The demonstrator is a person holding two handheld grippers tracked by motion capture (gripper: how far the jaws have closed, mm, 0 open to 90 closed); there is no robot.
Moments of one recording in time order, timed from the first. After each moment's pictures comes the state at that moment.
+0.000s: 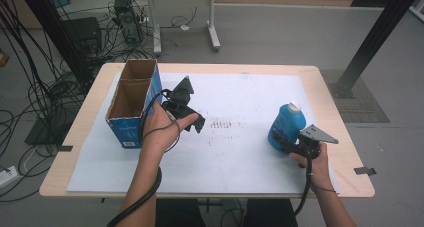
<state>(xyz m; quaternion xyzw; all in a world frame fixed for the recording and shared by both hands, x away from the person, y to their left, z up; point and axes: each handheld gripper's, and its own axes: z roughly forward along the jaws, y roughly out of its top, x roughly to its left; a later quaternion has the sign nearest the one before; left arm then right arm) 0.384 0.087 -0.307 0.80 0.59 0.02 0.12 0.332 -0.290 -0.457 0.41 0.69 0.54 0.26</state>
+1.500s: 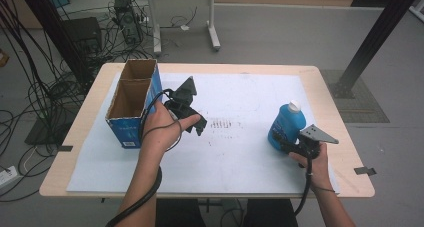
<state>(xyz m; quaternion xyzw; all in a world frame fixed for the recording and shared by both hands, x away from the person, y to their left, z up) 0.379 0.079 -0.299 0.81 0.58 0.02 0.09 0.333 -0.291 -0.458 0.41 0.68 0.54 0.26</state>
